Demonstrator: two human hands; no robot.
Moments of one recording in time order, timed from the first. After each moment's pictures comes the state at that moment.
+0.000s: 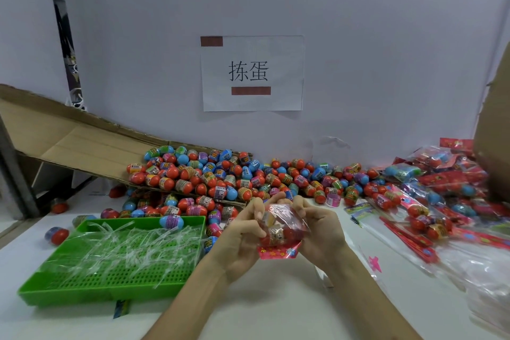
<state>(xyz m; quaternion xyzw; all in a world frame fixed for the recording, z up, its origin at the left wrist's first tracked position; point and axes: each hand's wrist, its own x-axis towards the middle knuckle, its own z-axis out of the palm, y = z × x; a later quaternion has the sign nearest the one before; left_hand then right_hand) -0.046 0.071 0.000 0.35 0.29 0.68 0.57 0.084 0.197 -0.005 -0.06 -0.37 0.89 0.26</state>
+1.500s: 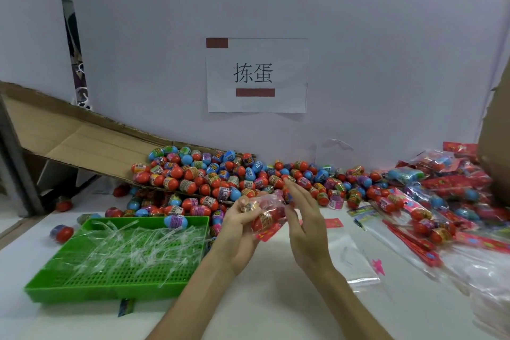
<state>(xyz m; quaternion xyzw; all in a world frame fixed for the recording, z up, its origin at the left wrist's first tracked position) -0.052 0.086 -0.001 0.20 0.31 0.78 0.50 0.064 0.170 -0.015 -0.25 -0.78 0.29 0.49</state>
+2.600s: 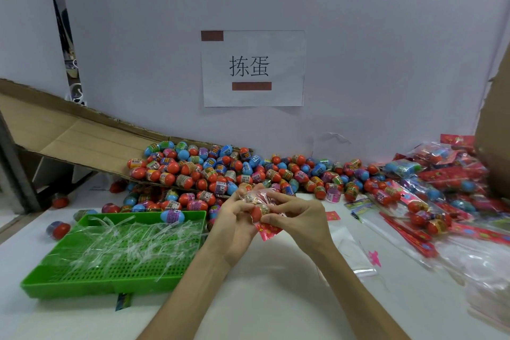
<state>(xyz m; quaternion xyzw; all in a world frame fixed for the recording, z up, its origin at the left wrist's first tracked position) -0.060 0.085 -0.001 0.18 0.28 0.78 0.53 0.071 0.183 -0.009 -0.20 -0.73 0.49 0.43</state>
